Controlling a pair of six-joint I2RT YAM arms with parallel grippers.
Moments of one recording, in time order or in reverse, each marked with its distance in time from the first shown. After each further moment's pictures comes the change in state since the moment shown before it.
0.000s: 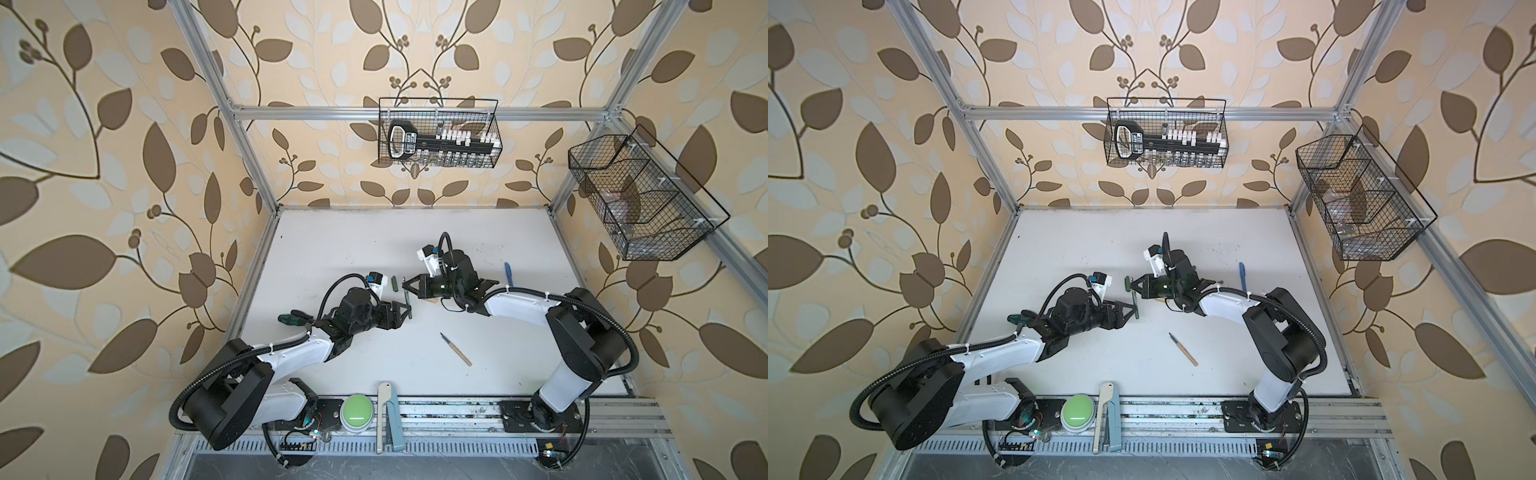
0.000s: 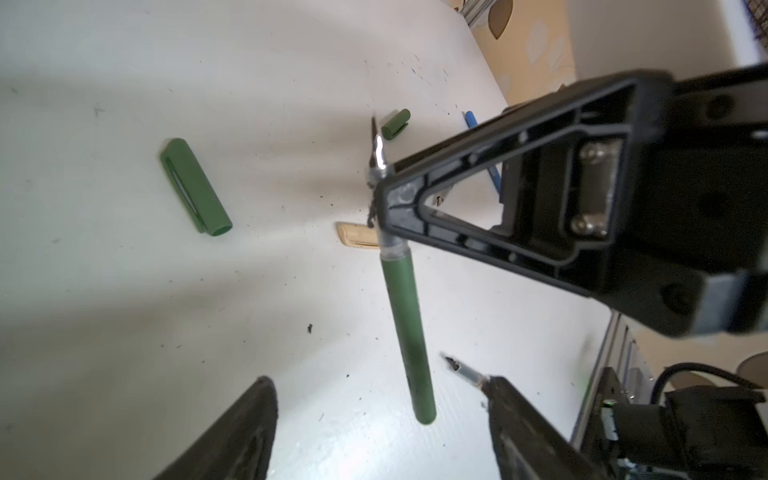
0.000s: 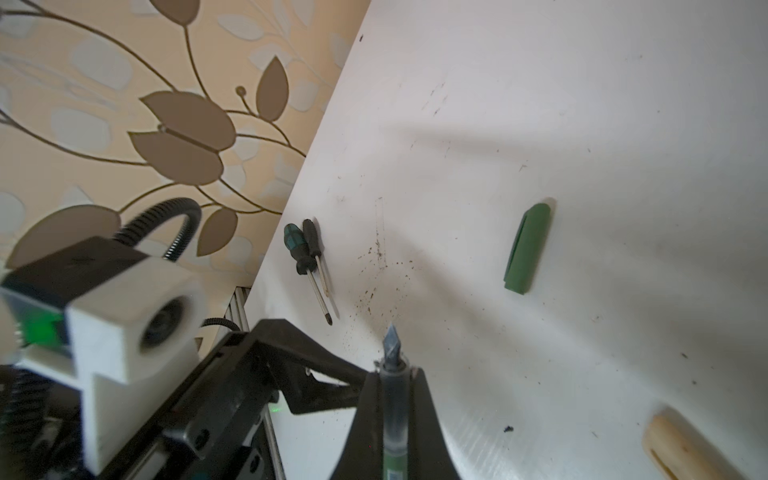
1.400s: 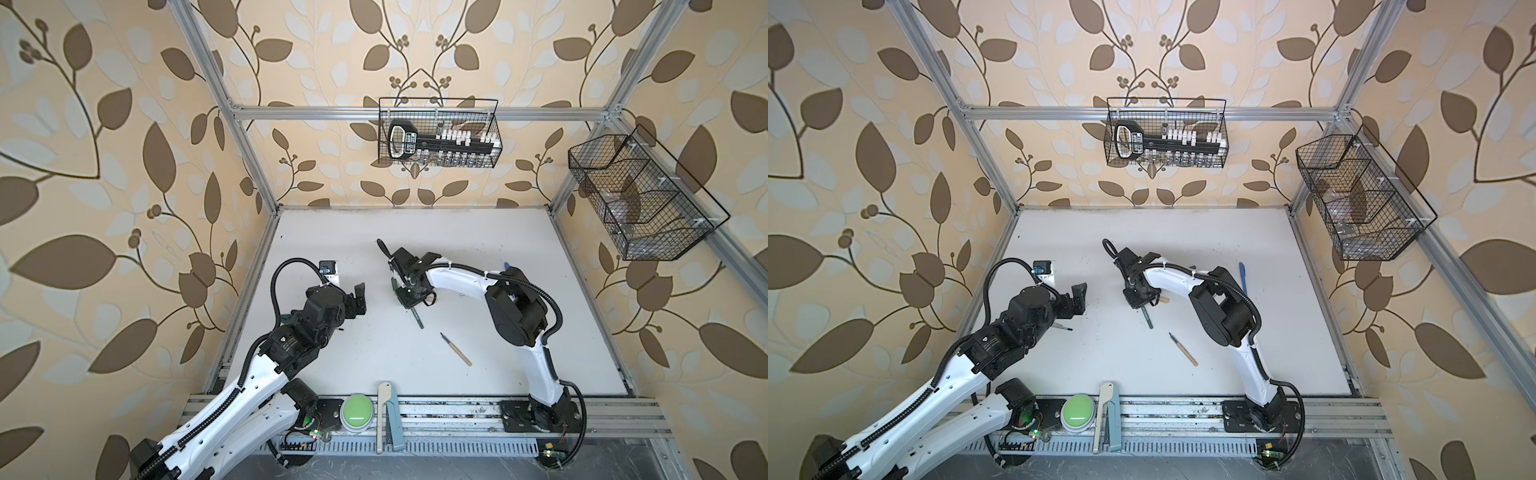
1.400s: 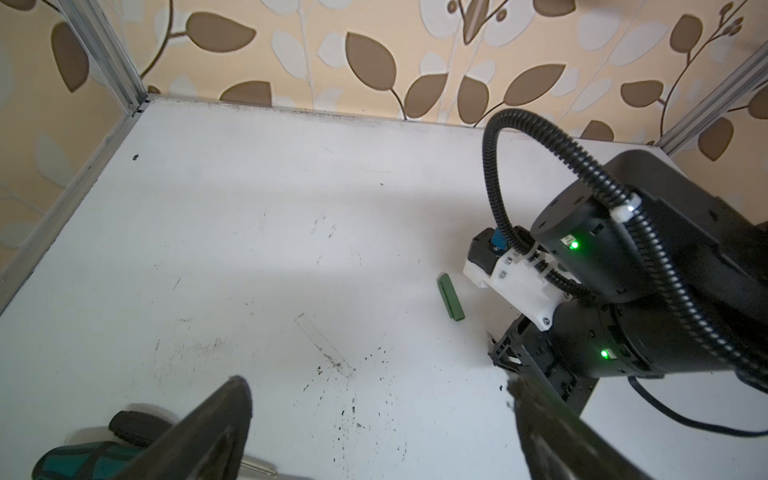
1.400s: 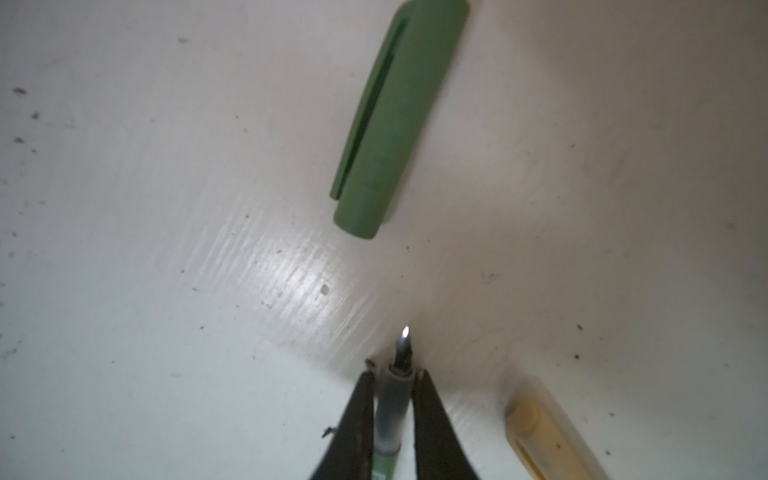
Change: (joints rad) left arm 0.001 -0.556 0.218 -0.781 -0.686 0.171; right arm 0.154 0.492 0.741 -1.082 0.502 -0.406
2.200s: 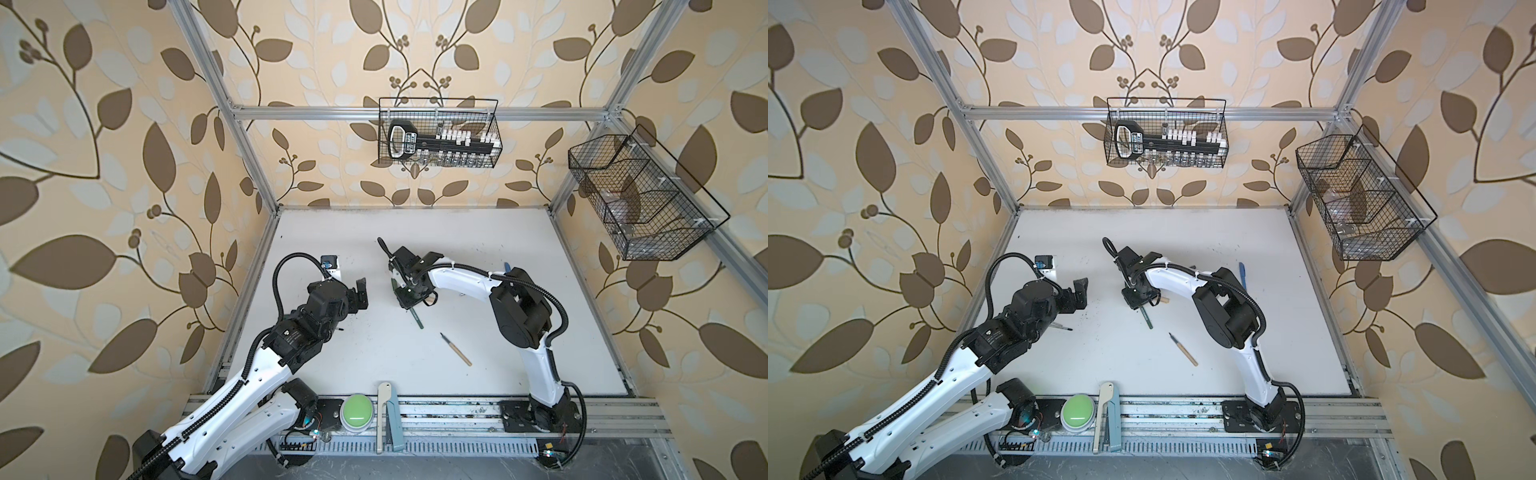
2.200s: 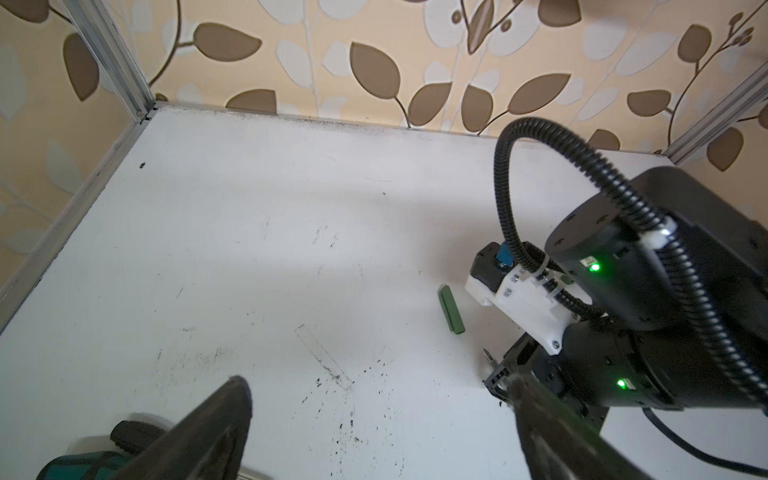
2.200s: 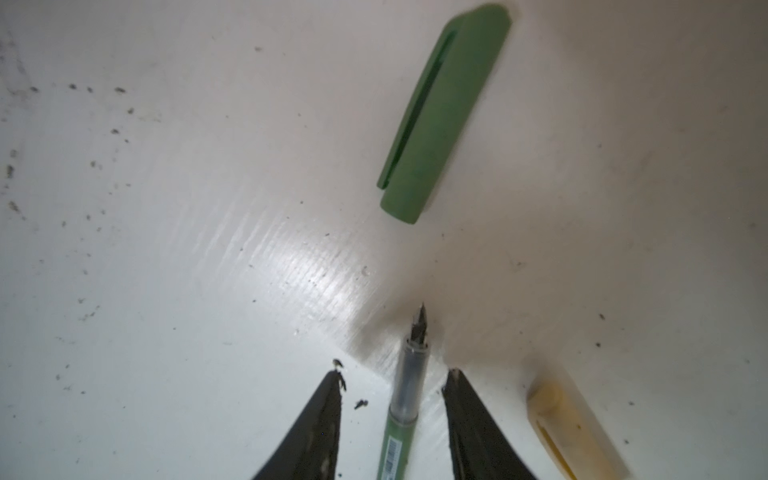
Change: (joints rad) left arm 0.000 0.047 0.041 0.014 -0.023 -0.008; right arm 0.004 -0.027 -0.019 0.006 -0.045 -0.017
